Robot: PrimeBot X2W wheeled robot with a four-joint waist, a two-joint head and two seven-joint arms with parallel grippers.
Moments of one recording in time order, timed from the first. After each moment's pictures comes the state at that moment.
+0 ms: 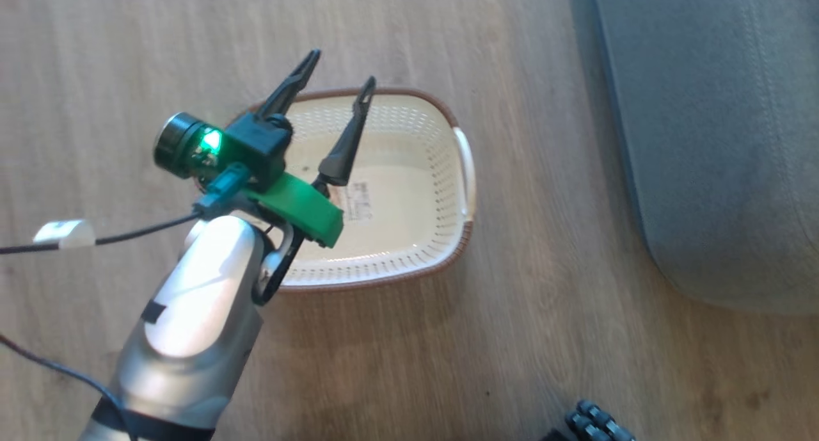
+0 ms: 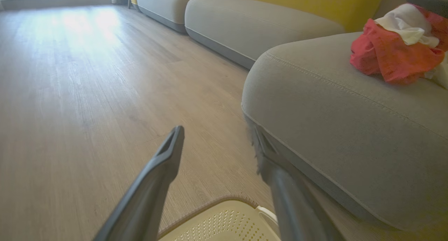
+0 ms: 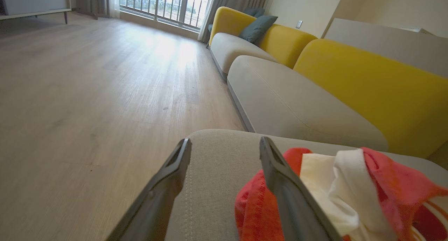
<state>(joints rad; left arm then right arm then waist) -0.61 0.13 -0.45 0.32 -0.22 -0.07 -0.26 -0.69 -0.40 -0.15 0.45 0.15 0.13 -0.25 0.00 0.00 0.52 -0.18</state>
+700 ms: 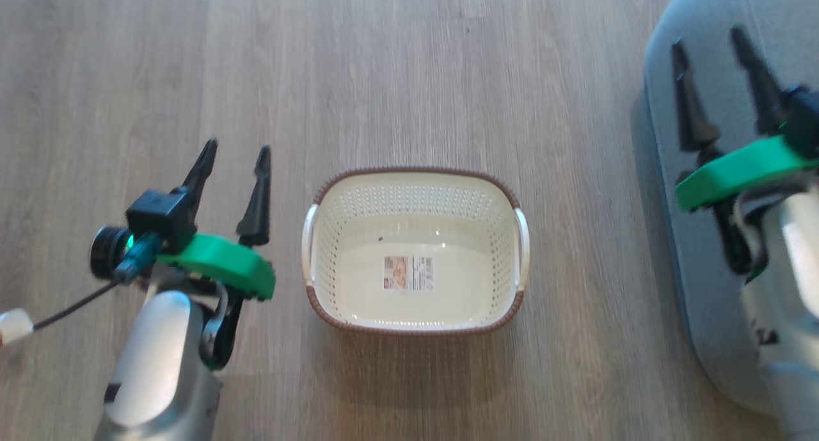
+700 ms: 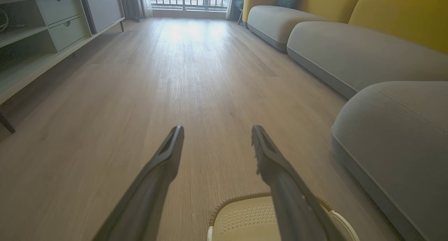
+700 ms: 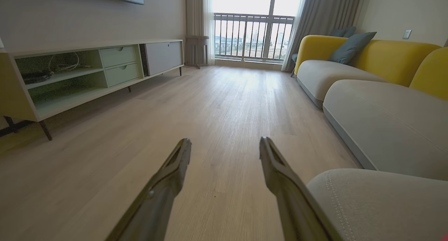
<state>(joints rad) -0.39 0.09 -0.16 0.35 -0.22 -0.06 -0.26 -0.57 -0.30 0.11 0.41 0.27 0.13 -0.26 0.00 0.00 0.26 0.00</state>
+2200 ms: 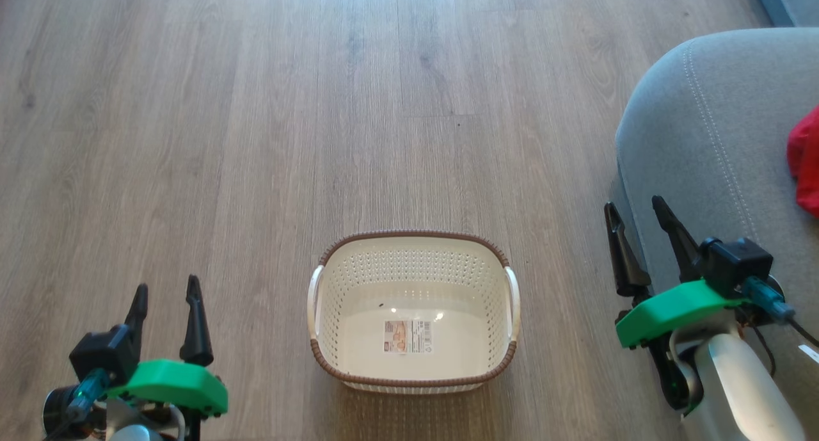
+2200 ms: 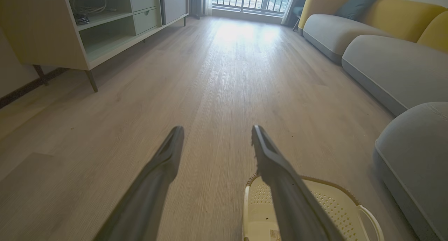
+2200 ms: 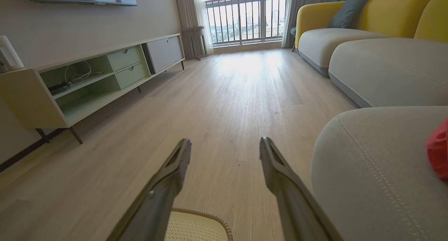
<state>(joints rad) -0.02 0.04 0.09 0.25 -0.20 -0.01 -0.26 -0.21 -0.13 0.08 0.36 0.27 0.13 -0.26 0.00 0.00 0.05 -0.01</state>
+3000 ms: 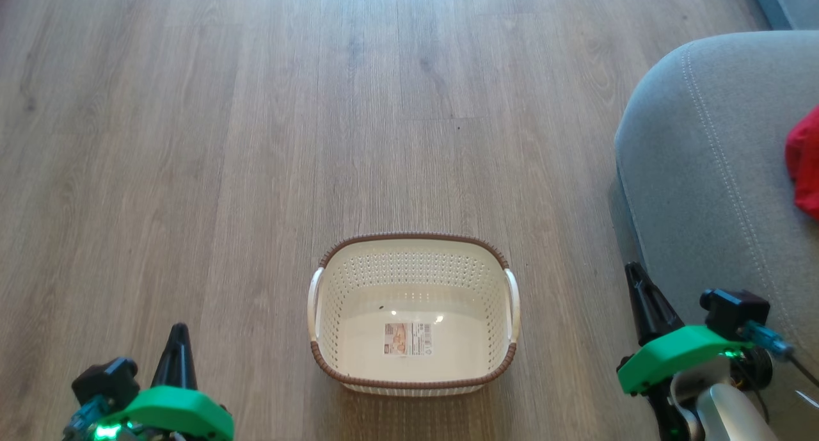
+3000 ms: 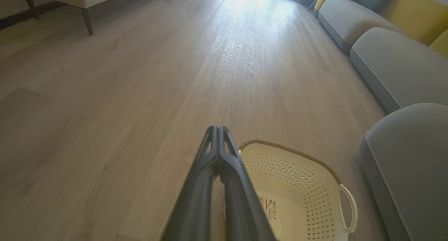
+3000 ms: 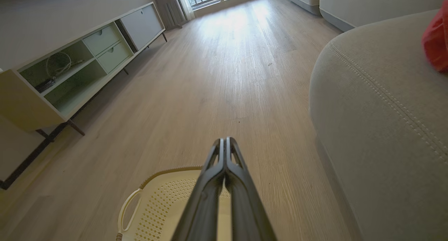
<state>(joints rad) 0.03 0.03 0.09 0.34 -0.34 -0.02 -0.21 -0.11 -0.11 0.07 0.44 0.41 0.13 -0.22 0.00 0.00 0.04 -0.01</state>
